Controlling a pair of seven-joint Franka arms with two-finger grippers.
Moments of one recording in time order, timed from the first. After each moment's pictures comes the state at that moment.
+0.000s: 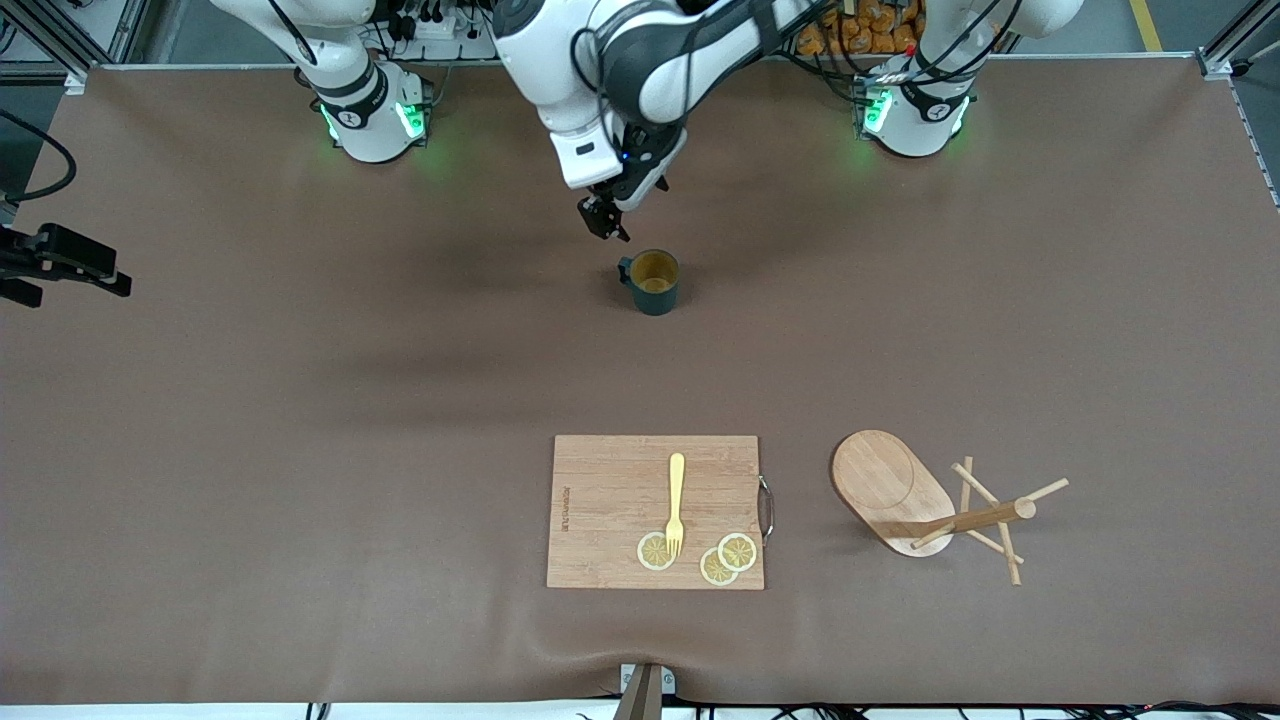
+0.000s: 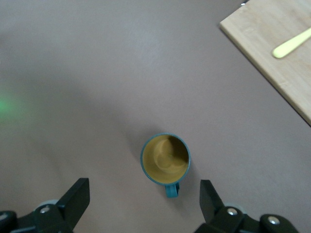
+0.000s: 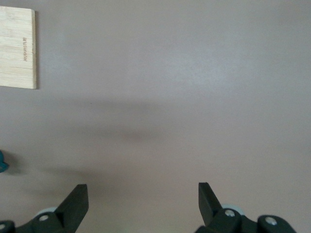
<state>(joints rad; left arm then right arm) -0.74 0.57 -0.47 -1.39 0.44 1.59 -2.21 -0.15 0.14 0.08 -1.36 0.02 1.45 -0.17</state>
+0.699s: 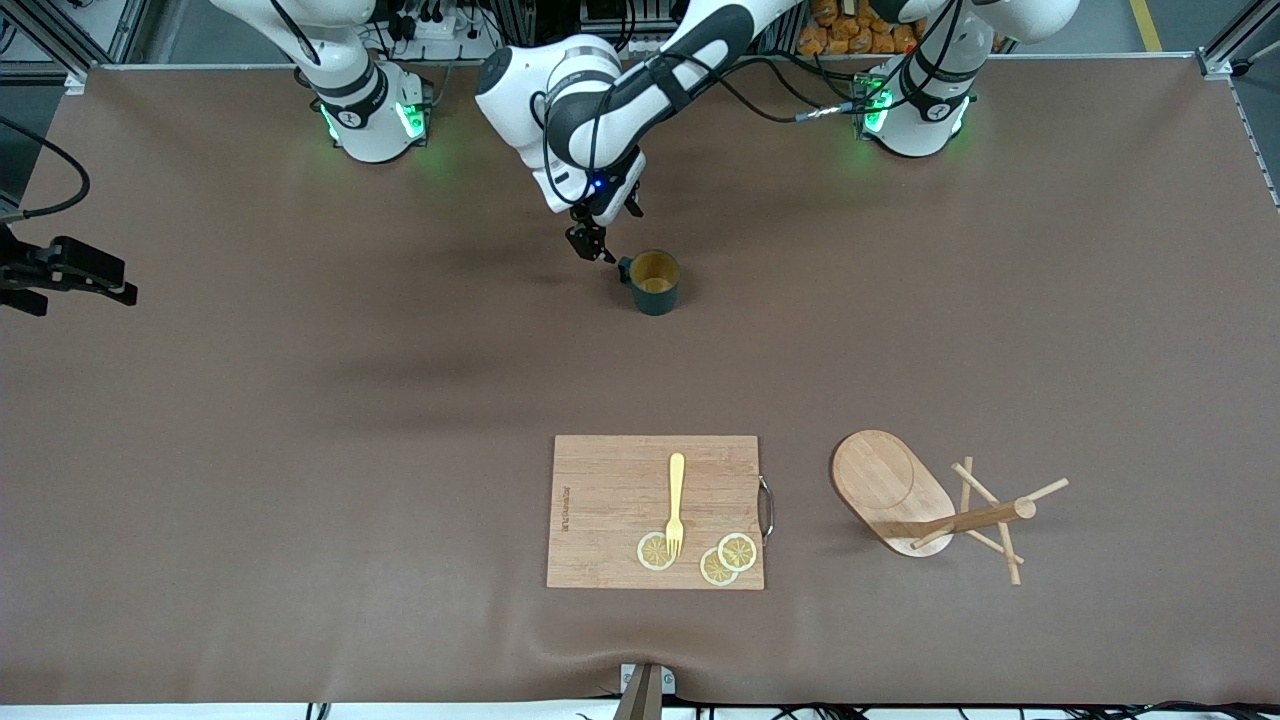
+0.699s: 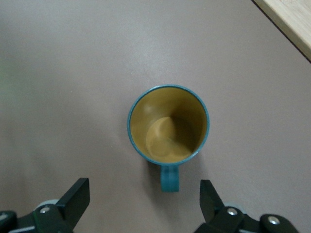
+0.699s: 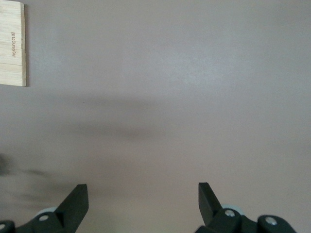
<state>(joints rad) -0.95 0.76 -0.33 -1.38 0.52 1.69 -2.48 -0.15 0.14 0.08 -1.40 0.01 1.48 -0.17</state>
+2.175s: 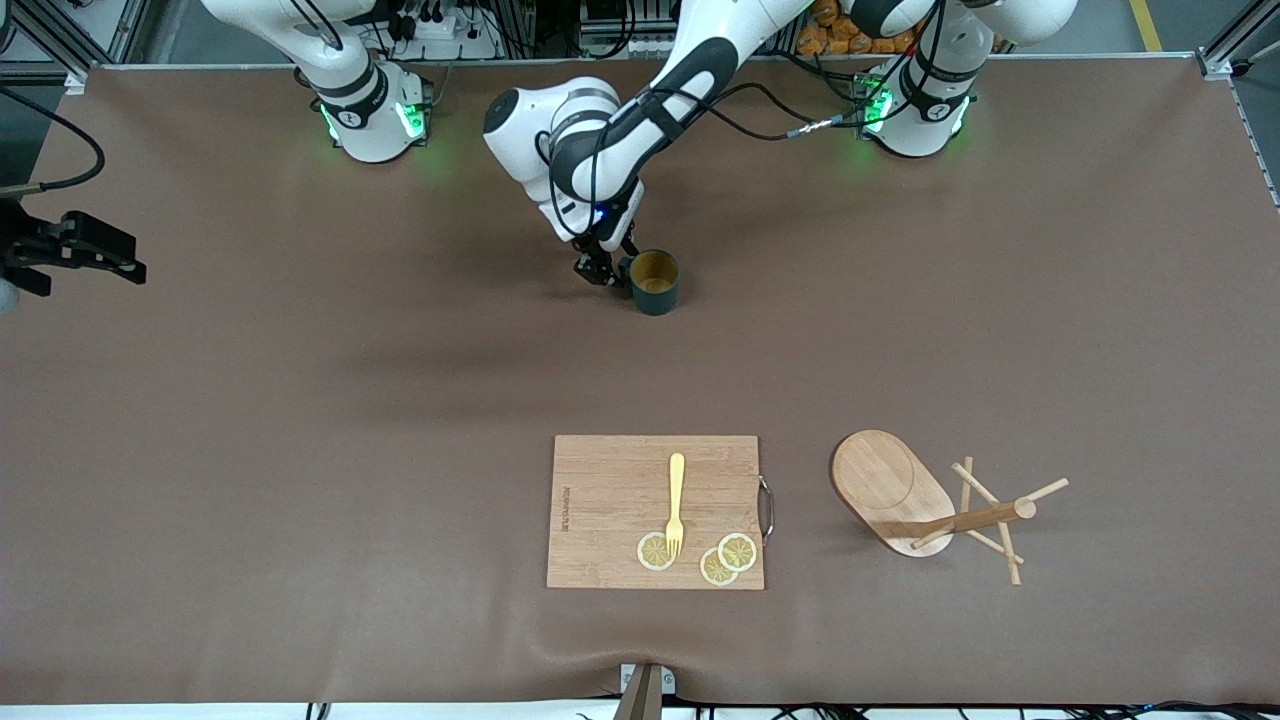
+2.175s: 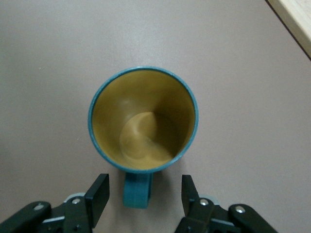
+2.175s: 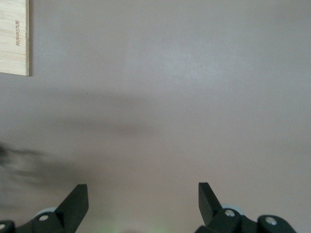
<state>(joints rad) -0.99 0.83 -0.23 -1.34 0.50 1.79 -2.58 0.10 0.13 -0.14 -1.35 0.00 1.40 -0.17</state>
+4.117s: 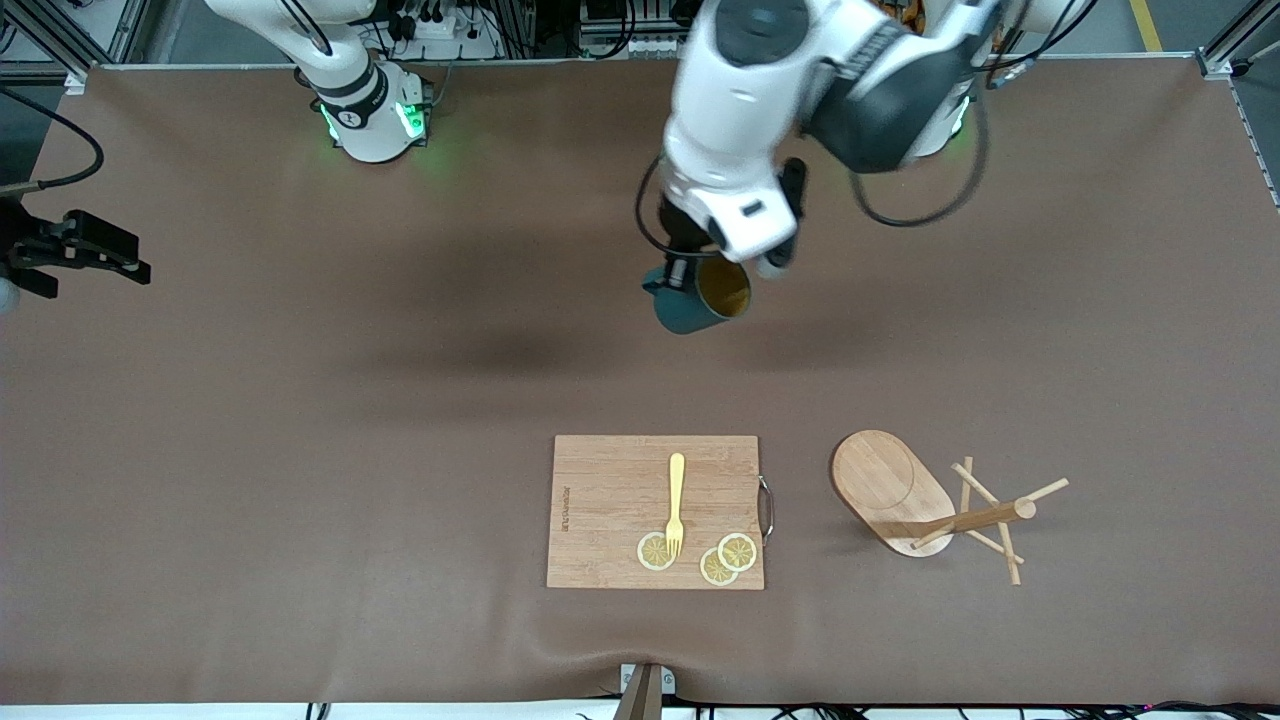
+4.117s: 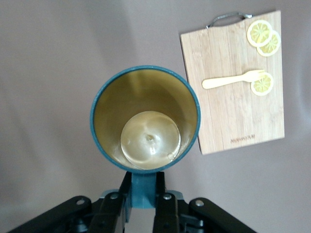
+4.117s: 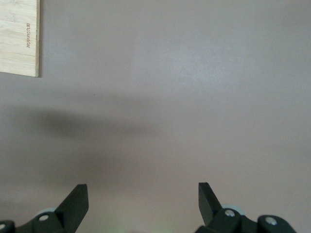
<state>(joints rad) -0.51 0.38 -0.22 -1.30 -0.08 1.78 -2.02 -0.01 0.13 -0.02 -1.35 0.02 1.41 -0.17</state>
